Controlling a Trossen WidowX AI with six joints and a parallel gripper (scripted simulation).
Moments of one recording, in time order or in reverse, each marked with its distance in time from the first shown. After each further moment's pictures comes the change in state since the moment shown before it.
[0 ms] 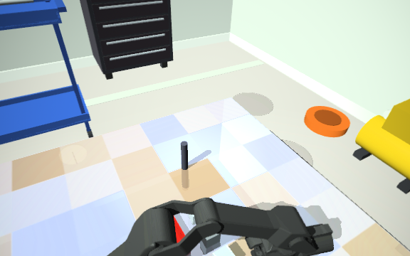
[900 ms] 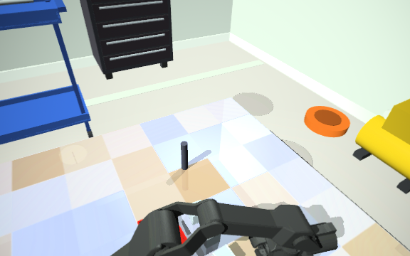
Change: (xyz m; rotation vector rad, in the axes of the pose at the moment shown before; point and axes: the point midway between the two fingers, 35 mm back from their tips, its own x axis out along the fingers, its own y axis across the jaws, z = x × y) arm -0.001 0.000 0.011 -0.002 -0.013 0.000
